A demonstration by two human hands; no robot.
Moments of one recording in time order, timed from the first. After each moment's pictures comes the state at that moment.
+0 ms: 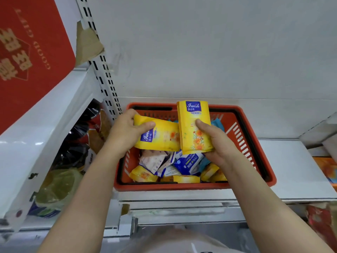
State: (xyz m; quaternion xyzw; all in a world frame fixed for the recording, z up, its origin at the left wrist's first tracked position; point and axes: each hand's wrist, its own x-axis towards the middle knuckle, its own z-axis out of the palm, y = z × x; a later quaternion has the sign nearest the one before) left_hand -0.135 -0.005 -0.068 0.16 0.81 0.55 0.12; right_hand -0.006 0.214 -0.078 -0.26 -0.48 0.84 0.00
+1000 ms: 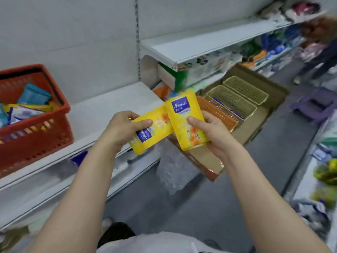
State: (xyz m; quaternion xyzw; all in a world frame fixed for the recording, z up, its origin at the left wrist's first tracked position) left_hand 0.317 0.256 -0.094 0.33 0.70 0.49 0.40; right_hand 0.555 0.349 -0.080 -0.41 -0.51 0.69 0.31
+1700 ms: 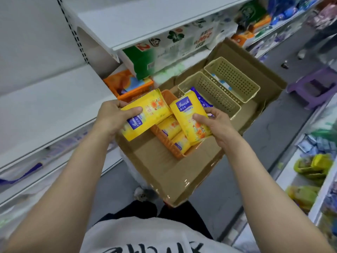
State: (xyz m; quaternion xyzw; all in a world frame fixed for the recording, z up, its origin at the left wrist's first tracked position) left_hand 0.406 0.520 -0.151 0.24 0.75 0.45 0.42; right_hand 0.681 0.635 -0.155 -0.59 -0.49 0.60 0.24
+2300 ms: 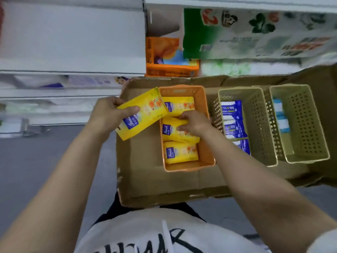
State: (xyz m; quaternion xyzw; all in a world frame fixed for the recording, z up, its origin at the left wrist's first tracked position) left_hand 0.464 0.523 -0.217 -0.02 0.84 0.46 0.29; right_hand 0.586 0.772 -0.301 -0.25 -0.89 0.28 -0.26
